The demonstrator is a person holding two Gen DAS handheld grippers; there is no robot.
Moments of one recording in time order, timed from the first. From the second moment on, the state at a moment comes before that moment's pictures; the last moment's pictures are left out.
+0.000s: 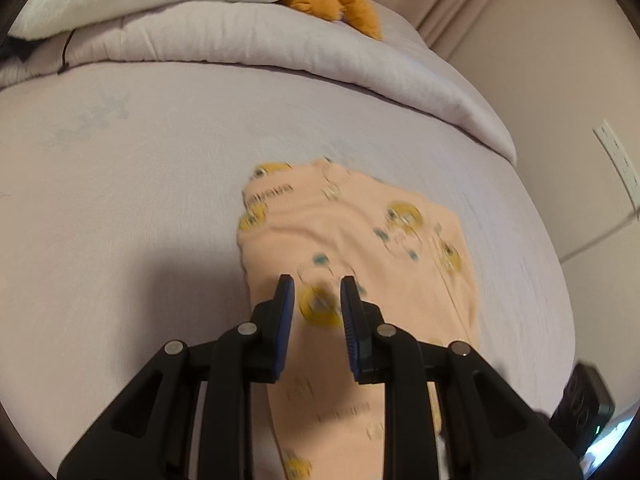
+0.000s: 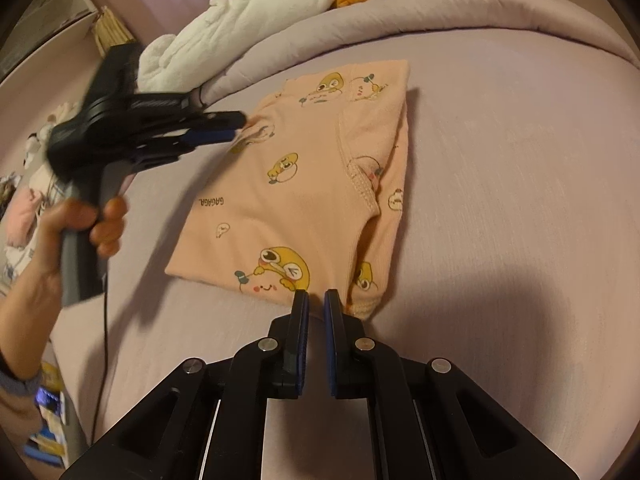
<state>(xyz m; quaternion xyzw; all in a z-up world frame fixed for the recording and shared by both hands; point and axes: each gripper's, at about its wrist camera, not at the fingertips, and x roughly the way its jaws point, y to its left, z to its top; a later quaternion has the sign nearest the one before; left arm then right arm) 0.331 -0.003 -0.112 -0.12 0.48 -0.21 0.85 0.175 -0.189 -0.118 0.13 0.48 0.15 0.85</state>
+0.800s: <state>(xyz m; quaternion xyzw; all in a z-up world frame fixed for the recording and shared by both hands) 0.252 -0.028 -0.144 -0.03 0.50 -0.21 0.84 0.168 -0.186 -0.121 0.15 0.50 0.12 0.84</state>
